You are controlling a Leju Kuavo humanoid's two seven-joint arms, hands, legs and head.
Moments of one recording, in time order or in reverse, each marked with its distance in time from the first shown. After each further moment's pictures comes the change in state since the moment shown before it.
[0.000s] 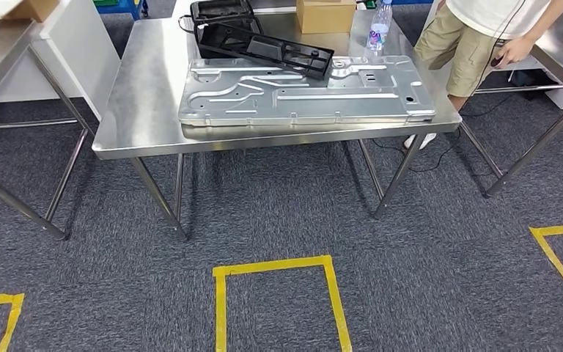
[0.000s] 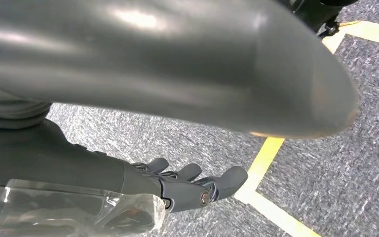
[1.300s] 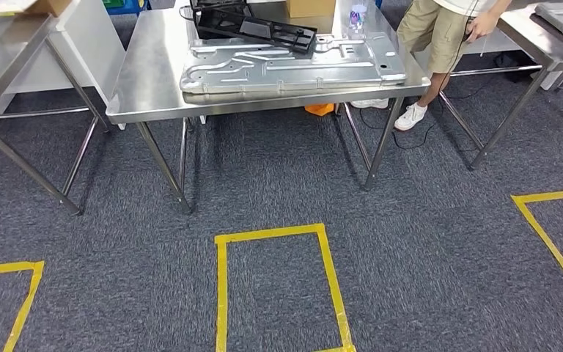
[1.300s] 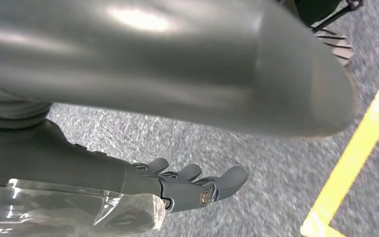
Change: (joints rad) left arm 0.001 -0.012 -0.001 0.004 0.000 -0.004 -0.008; right arm -0.002 -0.002 -0.002 0.000 -0.011 0.000 0.011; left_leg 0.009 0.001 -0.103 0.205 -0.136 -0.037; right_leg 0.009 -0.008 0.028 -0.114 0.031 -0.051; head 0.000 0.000
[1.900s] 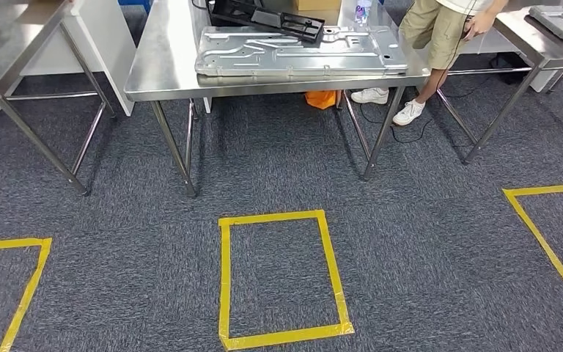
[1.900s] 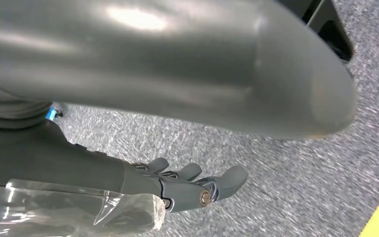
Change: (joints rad) left arm -0.005 -0.004 0.000 0.000 0.000 0.002 -0.004; right arm 0.004 0.000 0.000 0.000 -0.002 0.000 0.006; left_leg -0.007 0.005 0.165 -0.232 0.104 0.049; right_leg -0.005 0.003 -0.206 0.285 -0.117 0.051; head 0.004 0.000
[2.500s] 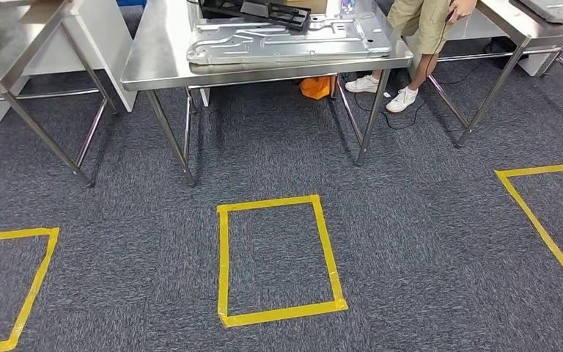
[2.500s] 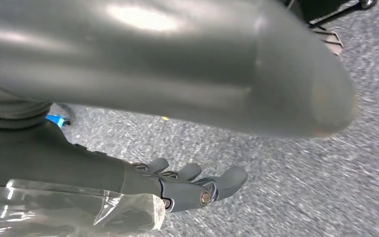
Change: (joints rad) left arm 0.007 -0.003 -0.005 0.000 -0.008 0.000 -0.006; right arm 0.000 -0.001 0.001 0.000 0.000 0.000 0.010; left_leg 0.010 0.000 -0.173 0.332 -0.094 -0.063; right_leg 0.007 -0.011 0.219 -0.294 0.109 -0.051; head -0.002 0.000
